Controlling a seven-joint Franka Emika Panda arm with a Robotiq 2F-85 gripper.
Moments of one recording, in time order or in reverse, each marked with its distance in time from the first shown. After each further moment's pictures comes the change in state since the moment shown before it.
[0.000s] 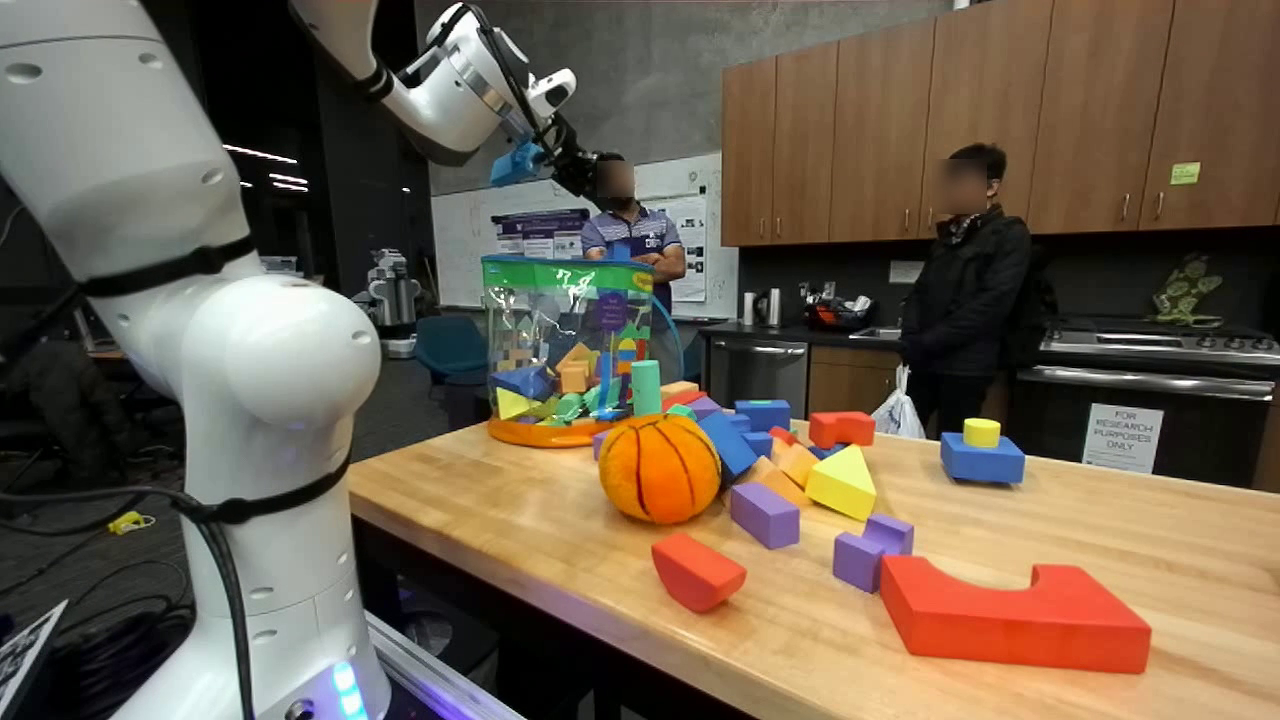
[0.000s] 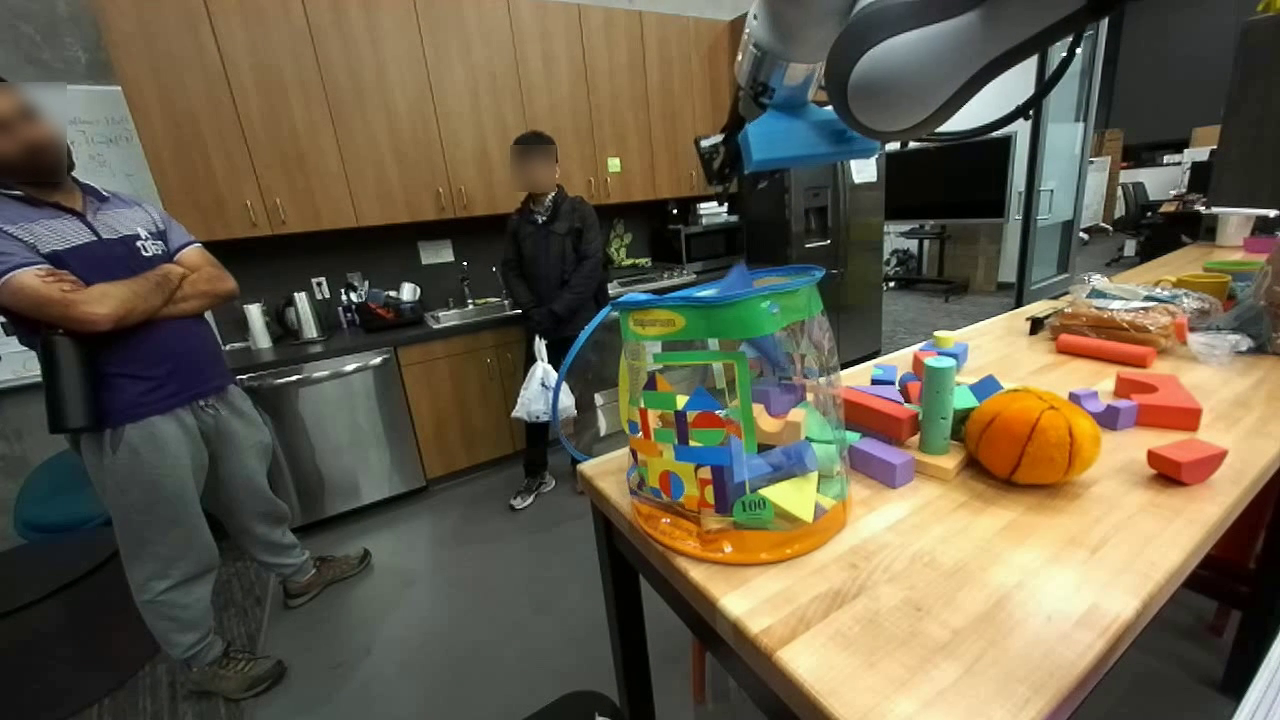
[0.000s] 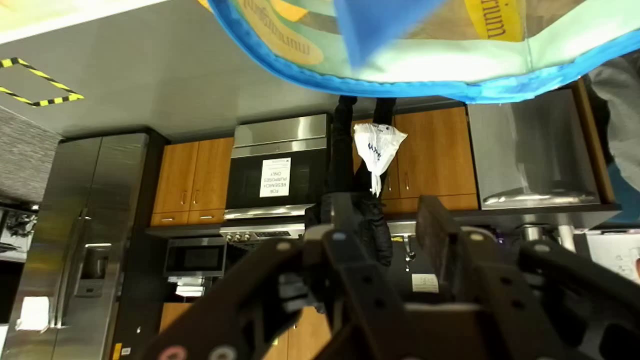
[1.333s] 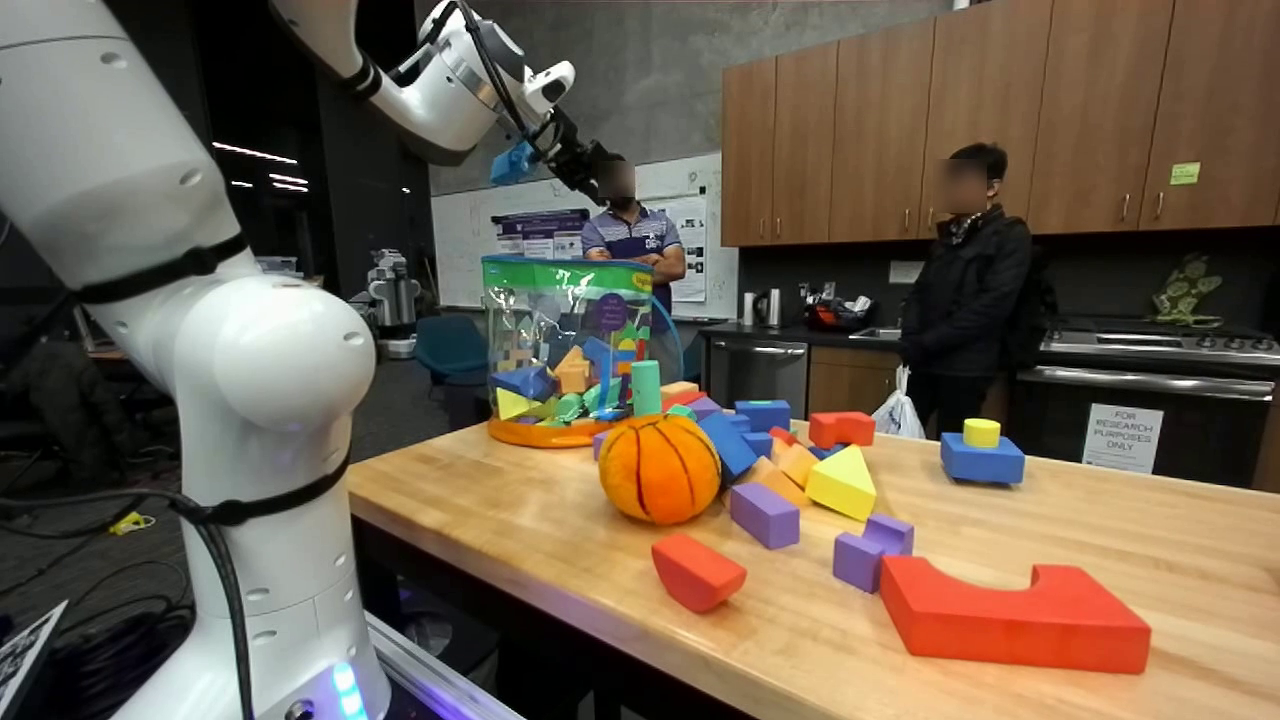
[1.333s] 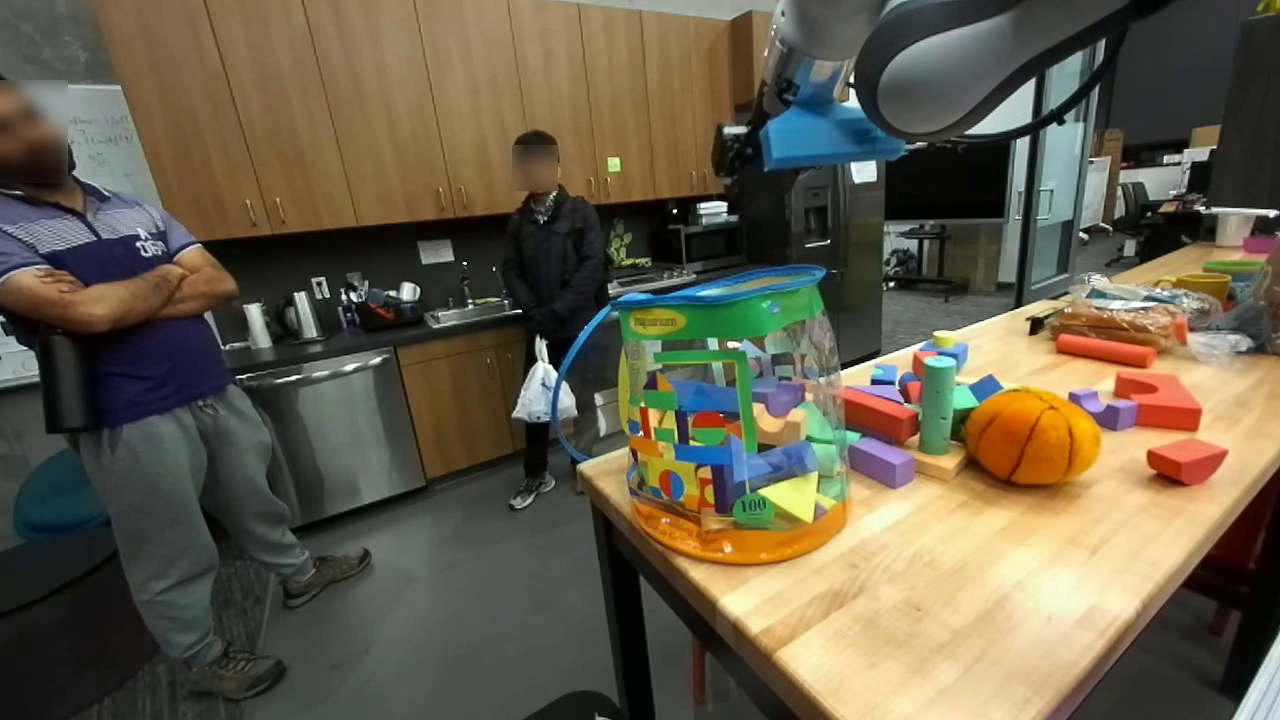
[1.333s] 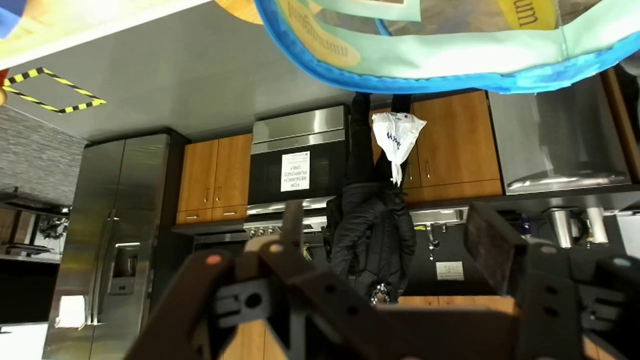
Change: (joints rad) arm -0.041 -0.071 0.008 -0.064 0.000 0.014 0.041
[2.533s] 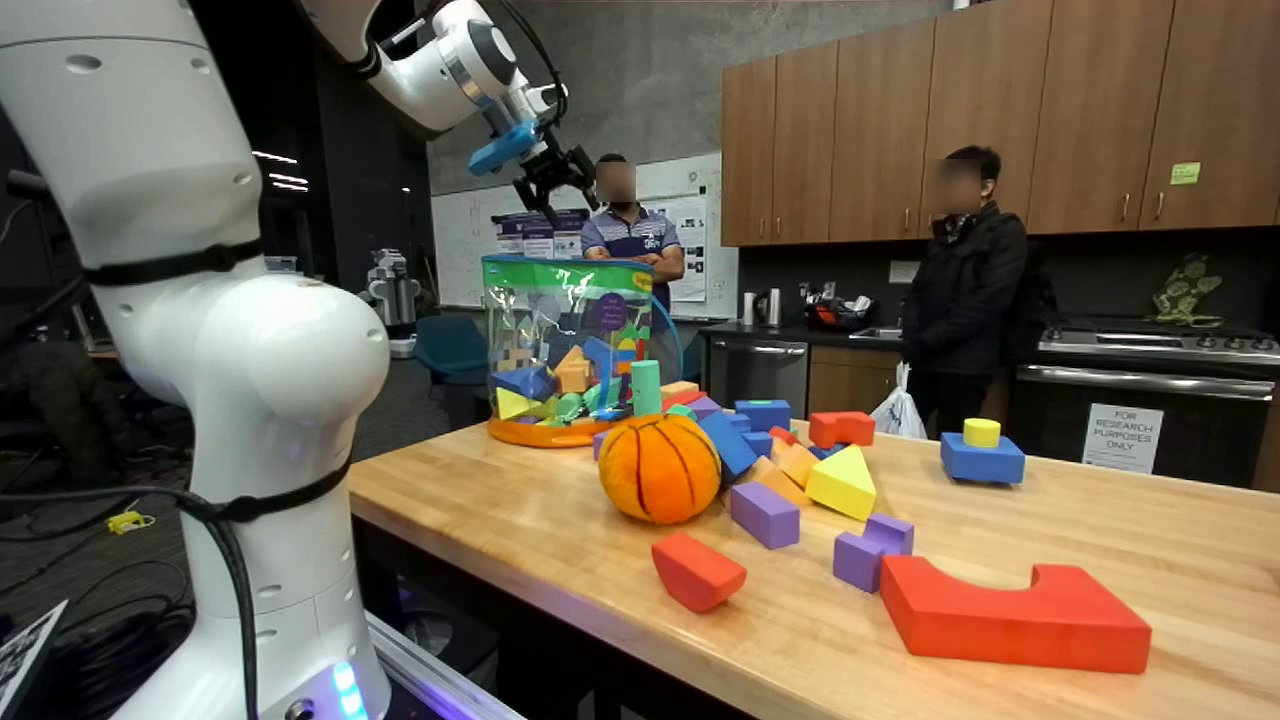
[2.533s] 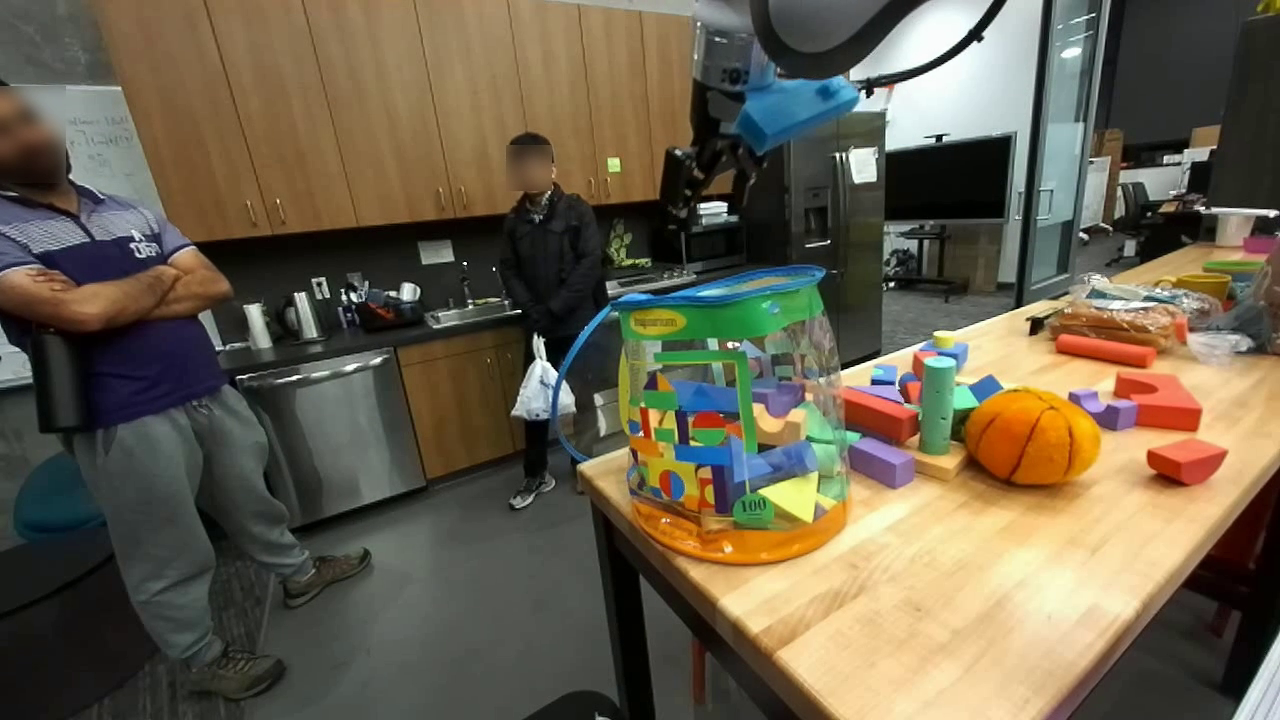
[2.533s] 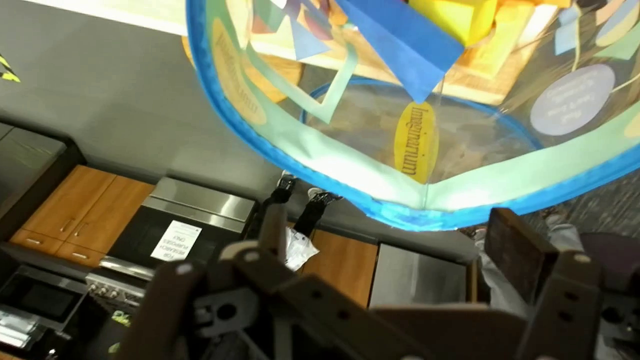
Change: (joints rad) arm 0.135 0.185 0.020 0.247 0.246 -0.328 -0.601
